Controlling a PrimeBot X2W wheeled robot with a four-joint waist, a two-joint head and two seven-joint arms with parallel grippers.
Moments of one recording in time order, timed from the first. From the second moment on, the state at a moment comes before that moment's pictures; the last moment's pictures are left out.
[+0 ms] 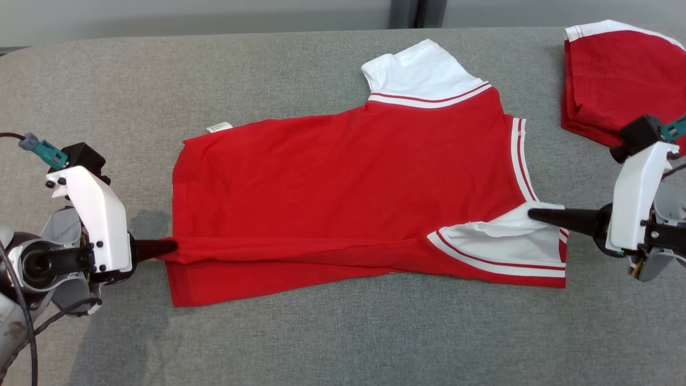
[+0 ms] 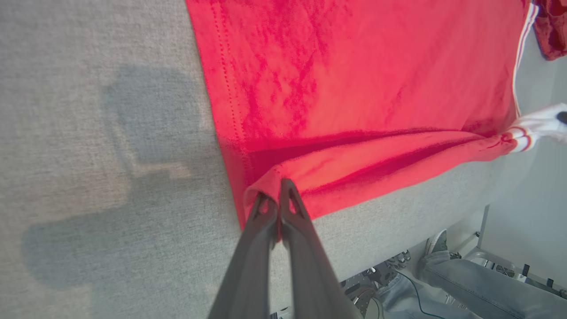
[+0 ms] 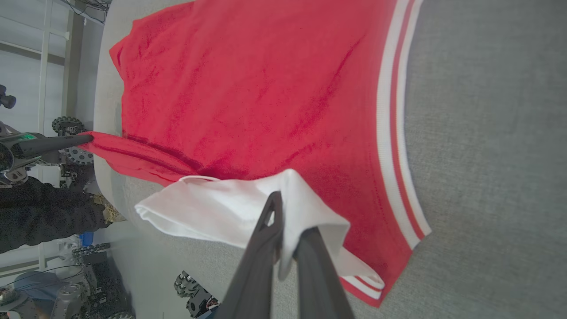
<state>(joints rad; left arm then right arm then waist) -0.69 0.75 -0.75 0.25 -1.48 0.13 0.89 -0.99 -0.83 1.25 0.31 1.78 0.13 0.49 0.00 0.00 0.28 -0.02</state>
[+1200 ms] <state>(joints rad) -0.79 0.64 -0.77 0.44 -1.44 0.05 0.87 -1.12 -0.60 1.24 0.55 1.61 0.13 0.33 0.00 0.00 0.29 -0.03</state>
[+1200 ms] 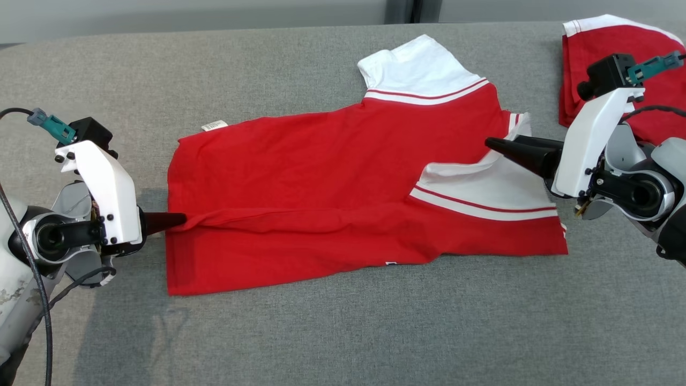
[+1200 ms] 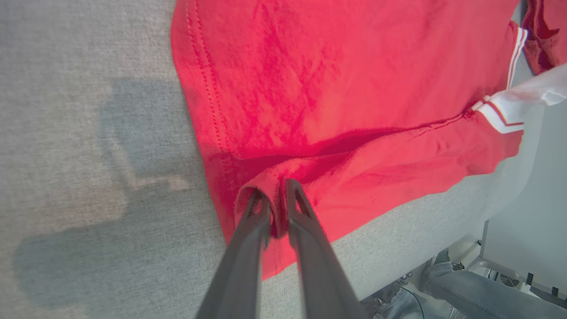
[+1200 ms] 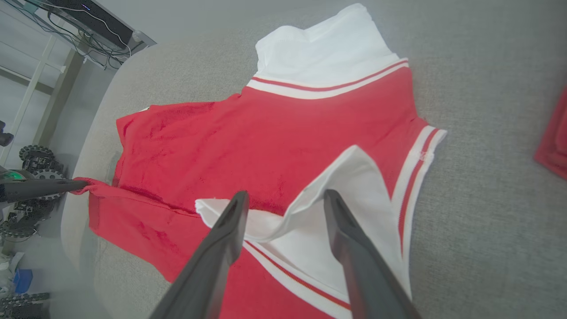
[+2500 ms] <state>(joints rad) -0.30 0.65 -0.73 0.12 -1.06 0.25 -0.01 -0.72 -0.72 1.14 0.54 1.43 0.13 -0.25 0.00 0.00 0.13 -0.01</state>
